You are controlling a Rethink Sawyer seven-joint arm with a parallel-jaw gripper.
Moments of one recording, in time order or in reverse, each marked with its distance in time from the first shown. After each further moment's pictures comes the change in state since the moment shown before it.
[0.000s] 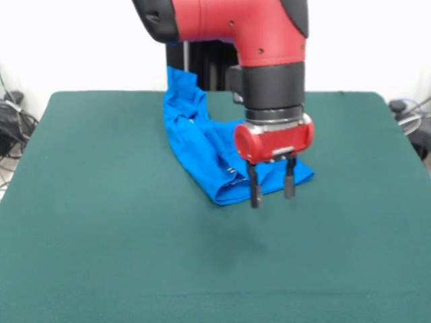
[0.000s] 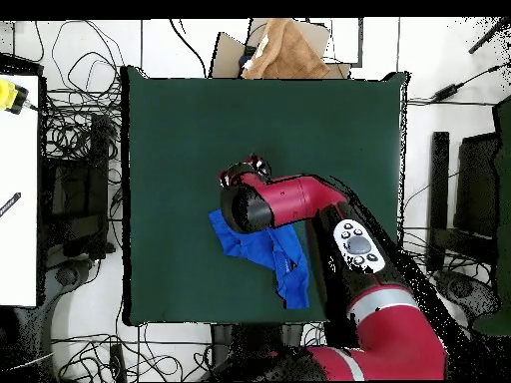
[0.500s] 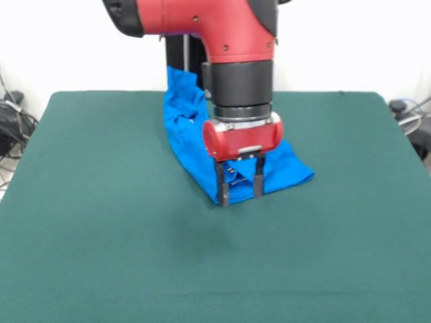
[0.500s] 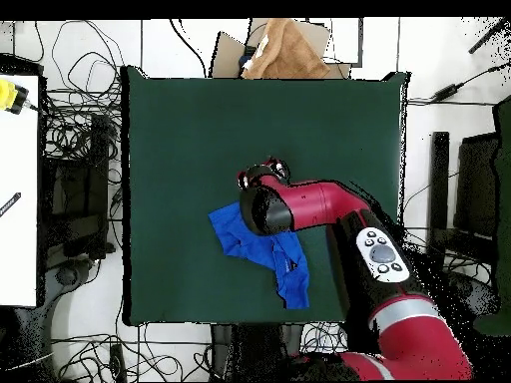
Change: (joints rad) arm -0.070 0.017 -0.006 0.008 -0.002 0.000 0.000
